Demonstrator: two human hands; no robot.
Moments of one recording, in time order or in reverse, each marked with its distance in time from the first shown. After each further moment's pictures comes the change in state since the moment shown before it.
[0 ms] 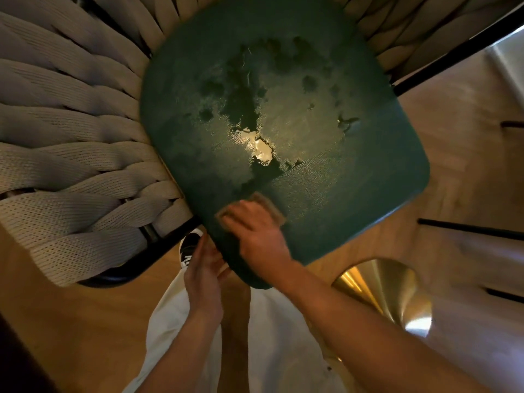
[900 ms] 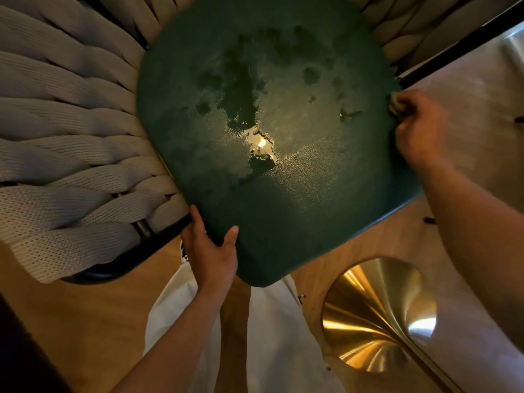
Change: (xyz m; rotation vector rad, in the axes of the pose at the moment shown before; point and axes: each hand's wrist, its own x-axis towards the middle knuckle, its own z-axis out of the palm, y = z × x) left_hand 0.020 0.003 0.027 0.601 0.116 0.385; right_hand 0.048 0.240 -0.169 -0.105 0.238 0.656
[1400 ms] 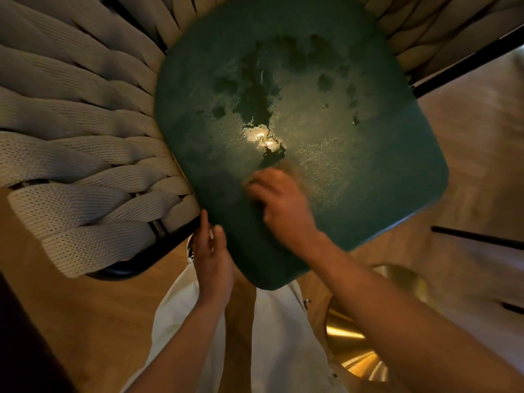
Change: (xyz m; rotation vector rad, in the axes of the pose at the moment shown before) left_hand -0.006 -0.007 -0.013 -0.316 -0.074 -0.069; right_hand -0.161 -0.150 0.101 0.185 -0.231 -0.622
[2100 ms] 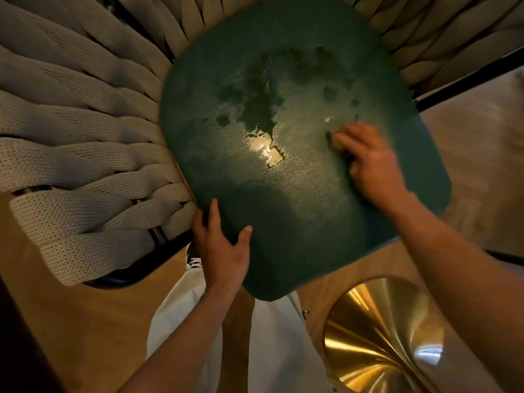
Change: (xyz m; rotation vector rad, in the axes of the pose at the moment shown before) left_hand 0.013 0.030 0.019 0.377 0.059 0.103; right_hand 0.033 0.117 -0.103 -0.233 0.067 0.029
